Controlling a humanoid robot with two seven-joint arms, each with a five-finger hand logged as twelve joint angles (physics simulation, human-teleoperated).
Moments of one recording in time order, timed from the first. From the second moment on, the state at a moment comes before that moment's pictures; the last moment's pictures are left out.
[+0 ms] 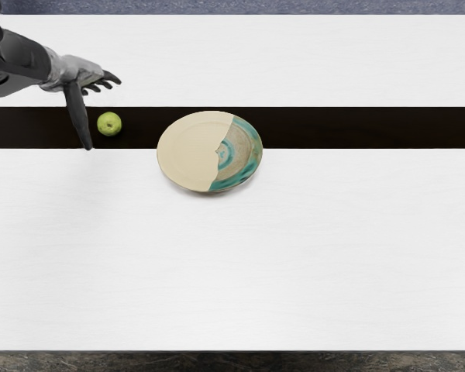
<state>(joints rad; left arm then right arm) -1.91 0.33 1.10 -0.97 -0.06 -0.27 0.04 0.00 0.00 -0.04 0.17 0.02 0.27 0.02</state>
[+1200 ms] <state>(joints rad) -1.40 0.11 1.01 -0.33 -0.04 -0.13 0.03 0.00 0.00 -0.04 0.17 0.02 0.27 0.02</state>
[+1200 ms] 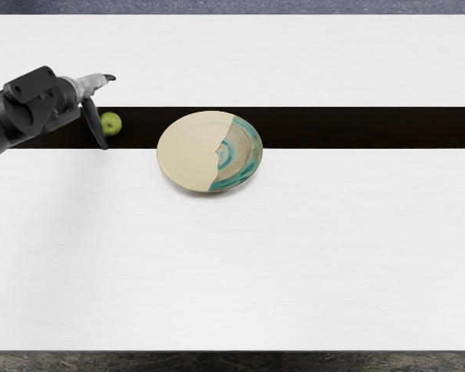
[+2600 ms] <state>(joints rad) -1.34 0.08 1.00 -0.33 -0.04 -0.03 0.03 0.00 0.00 -0.04 0.17 0.02 0.27 0.02</state>
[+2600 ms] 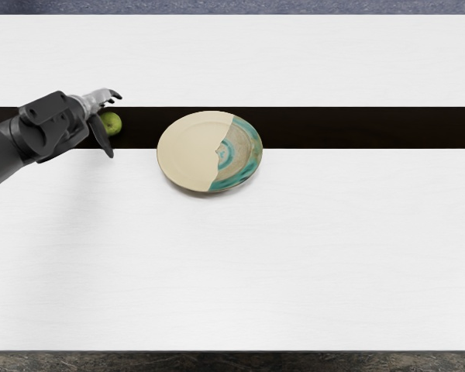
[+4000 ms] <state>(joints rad) -1.33 0.06 0.98 -0.33 -0.05 -0.13 0.04 0.00 0.00 -0.04 0.17 0.02 0.27 0.02</state>
